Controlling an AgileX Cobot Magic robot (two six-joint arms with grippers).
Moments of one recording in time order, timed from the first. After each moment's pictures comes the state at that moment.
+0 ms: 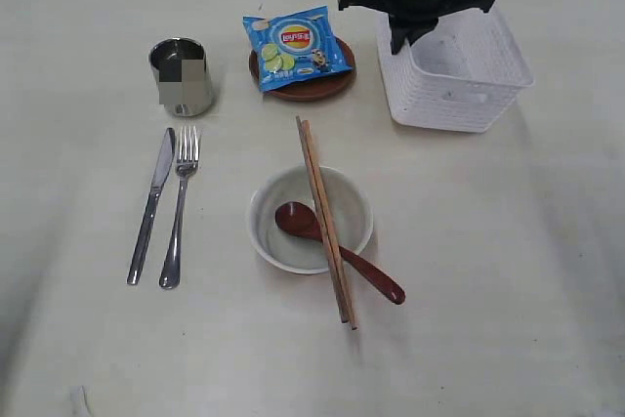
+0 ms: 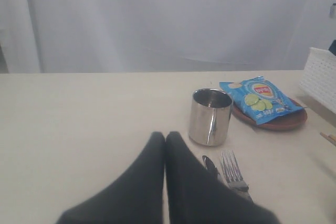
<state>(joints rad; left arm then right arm) -0.16 0.00 0.00 -0.03 0.22 -0.04 0.38 2.22 -1.90 -0.03 1.10 0.31</state>
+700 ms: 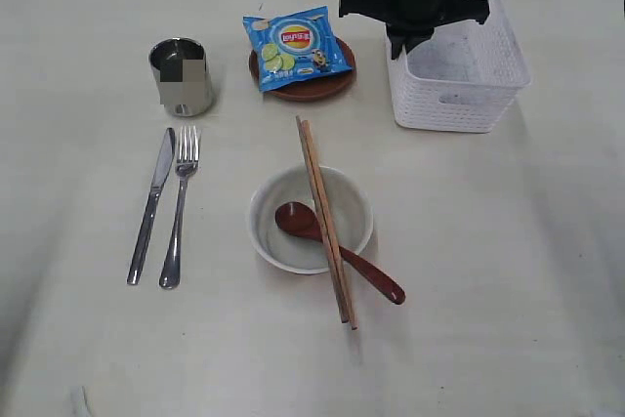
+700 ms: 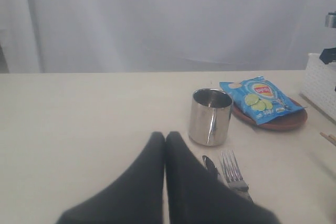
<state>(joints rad) -0.16 0.00 0.00 -0.03 0.22 -0.04 0.38 2.27 -1.89 -0.06 1.03 0.38</state>
